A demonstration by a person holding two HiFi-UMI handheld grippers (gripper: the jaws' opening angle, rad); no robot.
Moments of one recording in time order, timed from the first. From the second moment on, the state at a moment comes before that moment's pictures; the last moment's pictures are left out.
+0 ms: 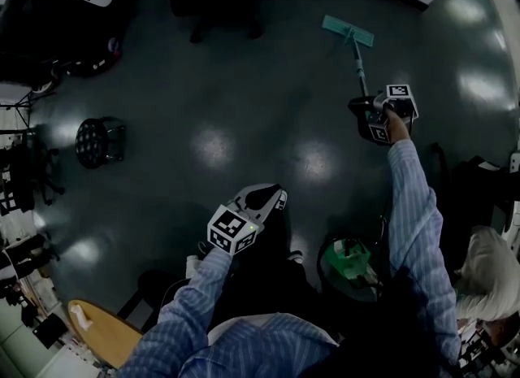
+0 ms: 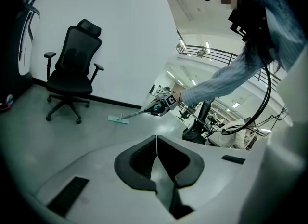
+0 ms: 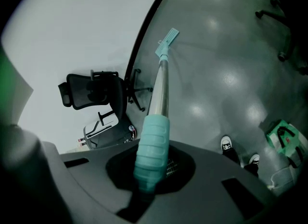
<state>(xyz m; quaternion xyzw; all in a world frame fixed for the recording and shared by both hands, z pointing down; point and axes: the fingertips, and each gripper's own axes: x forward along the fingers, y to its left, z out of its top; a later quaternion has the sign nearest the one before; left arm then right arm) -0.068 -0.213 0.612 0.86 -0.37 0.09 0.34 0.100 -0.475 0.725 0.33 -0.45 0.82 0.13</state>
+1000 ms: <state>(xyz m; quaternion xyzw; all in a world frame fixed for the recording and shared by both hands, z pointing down) -0.037 -0.159 0.565 0.89 -0.34 0.09 0.30 0.119 -0.186 0.676 0.29 -0.43 0.84 0.14</state>
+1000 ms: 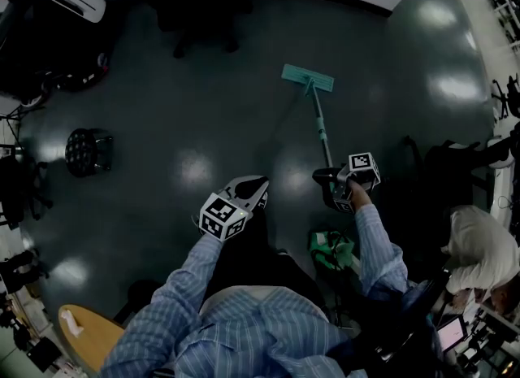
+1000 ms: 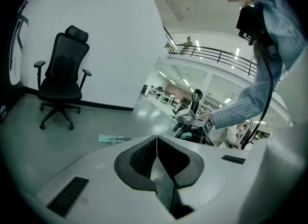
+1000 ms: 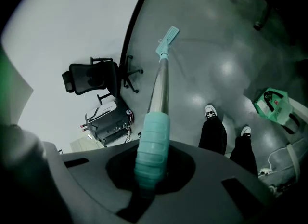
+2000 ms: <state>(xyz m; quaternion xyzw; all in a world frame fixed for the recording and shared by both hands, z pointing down) 0.041 0.028 0.540 0.90 -0.33 0.09 0.26 0.171 0.164 0.650 0.25 -0.43 0.85 0.17</state>
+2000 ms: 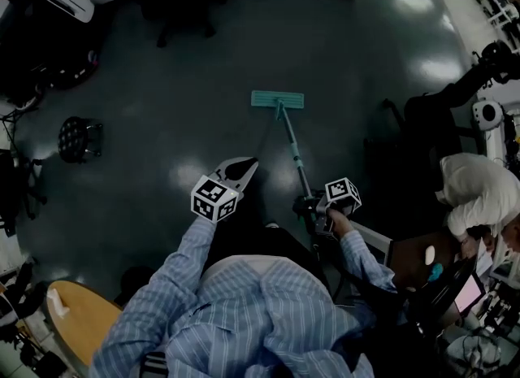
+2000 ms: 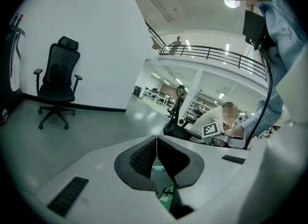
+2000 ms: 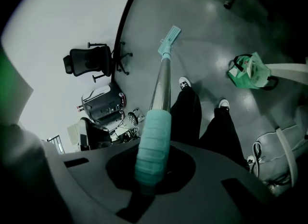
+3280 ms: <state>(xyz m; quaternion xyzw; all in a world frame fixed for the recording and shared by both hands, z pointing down) 0.091 0.242 0.508 0.92 -0.31 0.09 0.22 0.232 0.450 0.622 0.21 -0.44 0.84 0.22</state>
